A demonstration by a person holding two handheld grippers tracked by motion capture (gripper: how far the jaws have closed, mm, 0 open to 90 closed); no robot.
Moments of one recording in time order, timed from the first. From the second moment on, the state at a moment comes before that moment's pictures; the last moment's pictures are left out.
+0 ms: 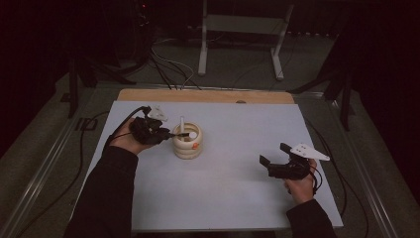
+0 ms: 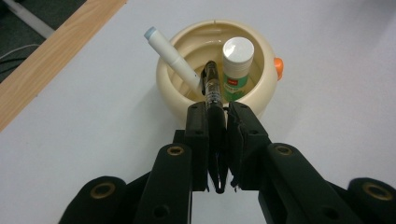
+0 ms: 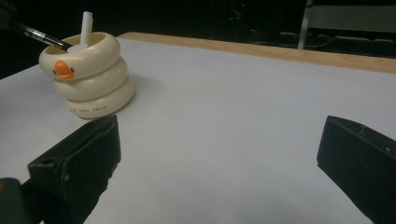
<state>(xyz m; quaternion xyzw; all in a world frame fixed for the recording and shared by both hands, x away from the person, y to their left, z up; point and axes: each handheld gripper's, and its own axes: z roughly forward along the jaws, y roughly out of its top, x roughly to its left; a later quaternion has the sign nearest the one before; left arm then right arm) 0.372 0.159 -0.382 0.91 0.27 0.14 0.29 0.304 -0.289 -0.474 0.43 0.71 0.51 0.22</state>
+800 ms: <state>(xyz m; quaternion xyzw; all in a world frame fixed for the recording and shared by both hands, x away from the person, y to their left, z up) 0.377 0.152 -0.382 0.90 0.28 0.15 0.29 0.304 -0.288 -0.474 0.43 0.71 0.51 0.21</state>
